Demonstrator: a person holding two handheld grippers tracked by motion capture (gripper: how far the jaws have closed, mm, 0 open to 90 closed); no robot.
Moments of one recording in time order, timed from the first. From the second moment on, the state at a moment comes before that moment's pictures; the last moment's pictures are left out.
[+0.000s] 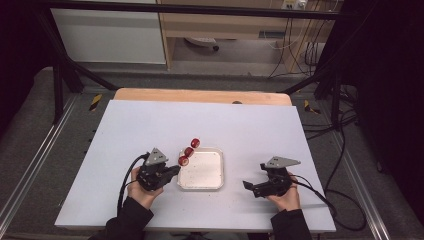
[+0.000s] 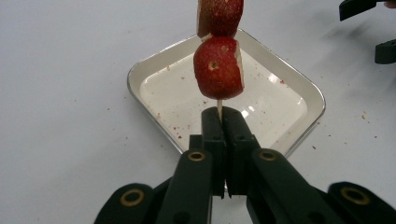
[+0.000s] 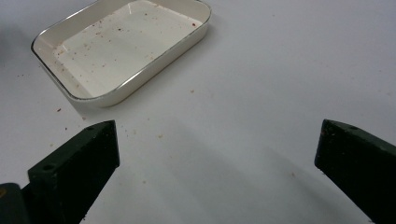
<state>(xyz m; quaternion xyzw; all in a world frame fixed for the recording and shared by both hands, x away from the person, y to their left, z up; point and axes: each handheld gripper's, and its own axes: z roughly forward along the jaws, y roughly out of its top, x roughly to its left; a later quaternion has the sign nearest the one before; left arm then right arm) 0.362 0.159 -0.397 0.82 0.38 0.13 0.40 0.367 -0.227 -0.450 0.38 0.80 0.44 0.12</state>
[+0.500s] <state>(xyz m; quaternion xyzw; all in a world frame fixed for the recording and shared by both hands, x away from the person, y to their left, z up) 0.387 0.133 -0.398 0.84 0.38 0.11 0.36 0.354 -0.248 -0.456 0.38 0.81 0.43 0.12</state>
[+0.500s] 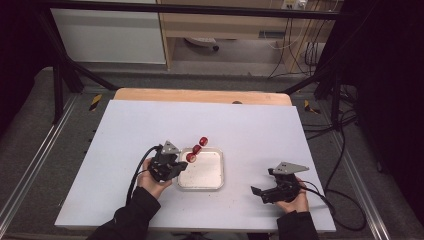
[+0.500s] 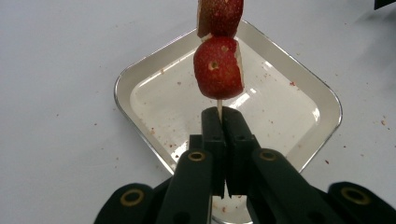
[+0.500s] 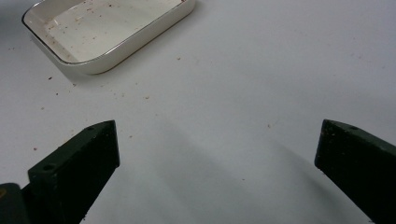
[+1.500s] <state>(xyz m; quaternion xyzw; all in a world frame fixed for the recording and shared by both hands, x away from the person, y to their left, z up) 0.389 0.109 -0.428 0.88 0.38 0.08 0.26 0.351 -0.254 -0.458 0.39 0.80 0.43 0.12</state>
